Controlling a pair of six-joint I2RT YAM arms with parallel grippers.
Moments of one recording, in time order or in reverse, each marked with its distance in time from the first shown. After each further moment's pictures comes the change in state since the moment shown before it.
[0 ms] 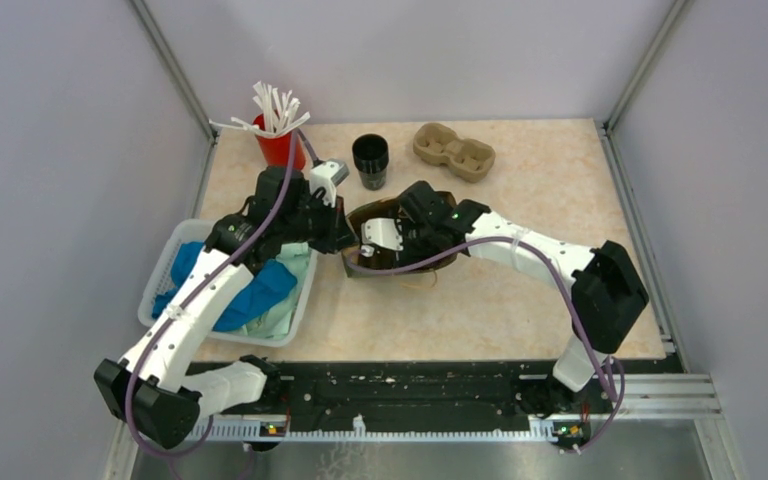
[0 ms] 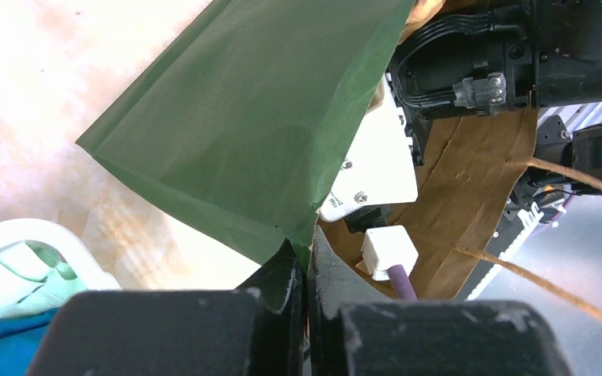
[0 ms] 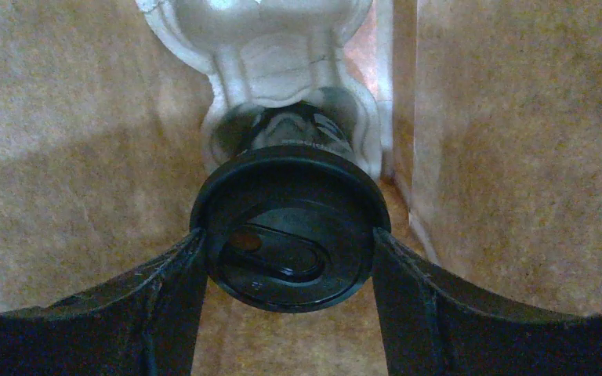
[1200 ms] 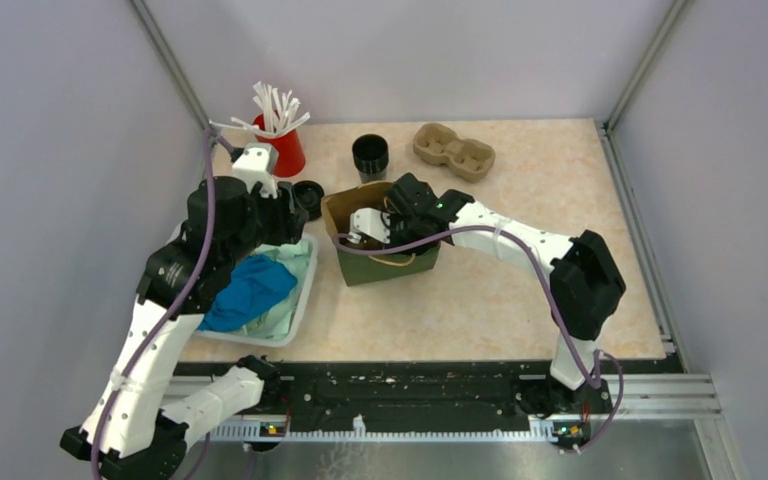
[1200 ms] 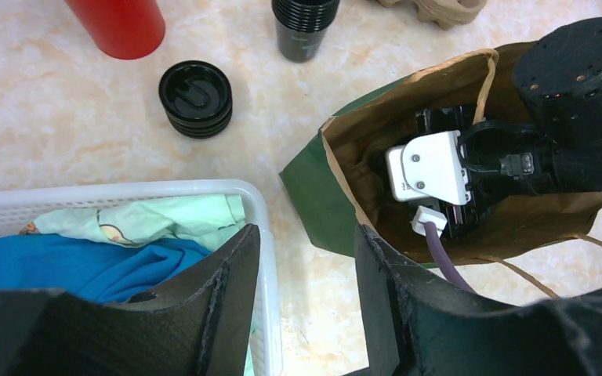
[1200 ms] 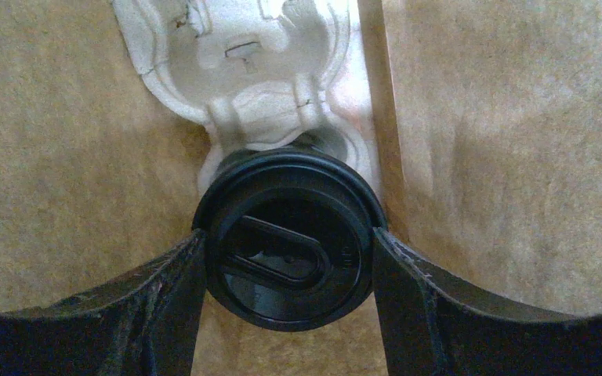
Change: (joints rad) left arm 0.003 -0.189 0.186 -0.170 -0.495 -0.049; right arm -0.001 0.116 0.139 -0.076 -0.097 0.144
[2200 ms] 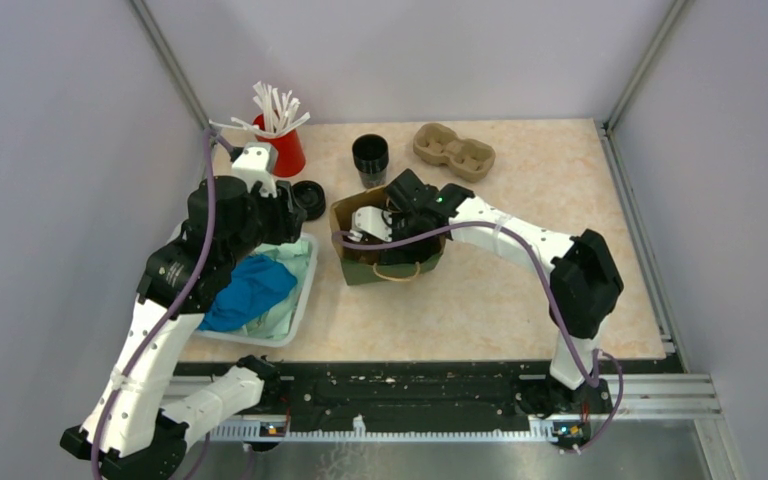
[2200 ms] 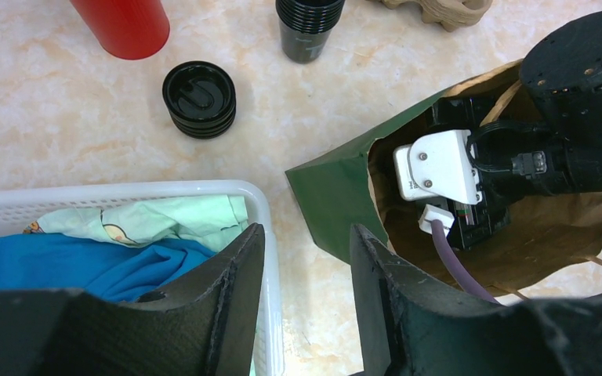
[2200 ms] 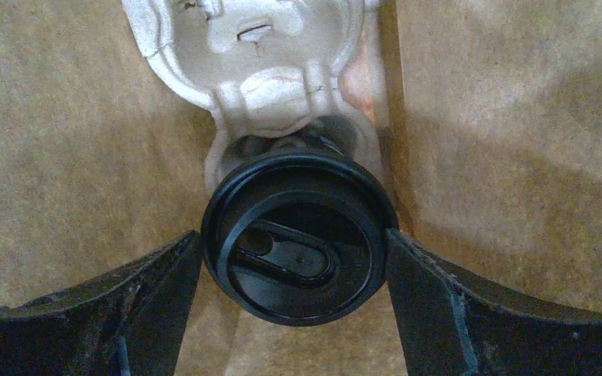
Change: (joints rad) left arm -0.002 -0.010 0.003 0.003 -0.029 -0.002; right arm -0.005 0.013 0.069 -0.106 0.006 0.007
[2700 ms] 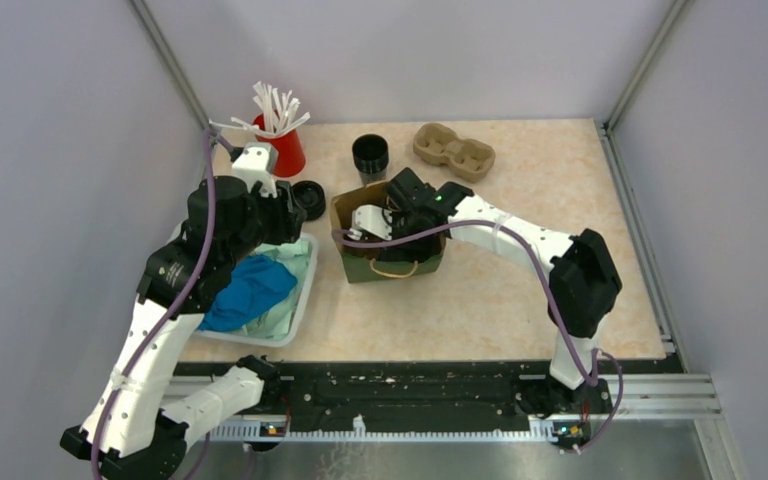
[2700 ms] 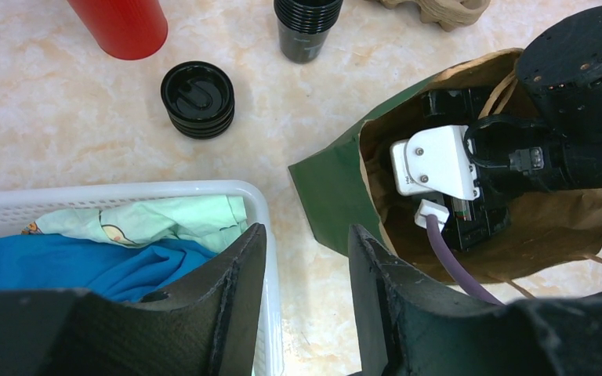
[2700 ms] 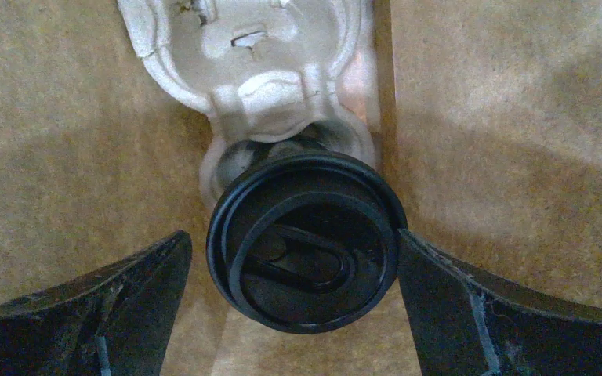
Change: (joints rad) left arm 0.000 0.000 0.000 0.000 0.004 0.000; right arm 0.000 0.009 0.019 -0.023 0.018 0.002
